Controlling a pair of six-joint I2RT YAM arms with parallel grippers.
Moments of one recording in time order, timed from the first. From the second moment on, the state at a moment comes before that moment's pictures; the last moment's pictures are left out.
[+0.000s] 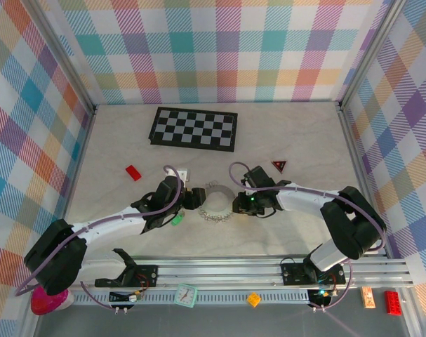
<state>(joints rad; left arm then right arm) -0.72 1.22 0.51 0.08 -0.08 -0.57 0.66 1.53 0.71 -0.30 -0.35 0.71</state>
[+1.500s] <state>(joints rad) -0.72 1.22 0.51 0.08 -0.08 -0.57 0.66 1.60 0.77 -0.31 -0.33 0.73</state>
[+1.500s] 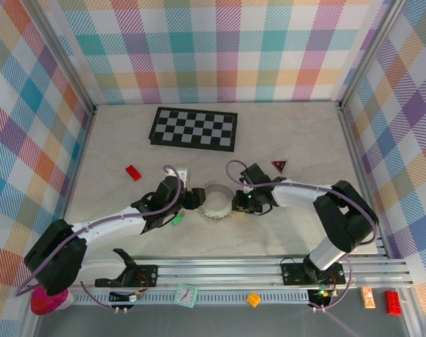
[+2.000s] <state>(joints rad) -0.72 1.22 0.51 0.08 -0.08 -0.57 0.67 1.61 0.83 -0.38 -0.31 0.67</state>
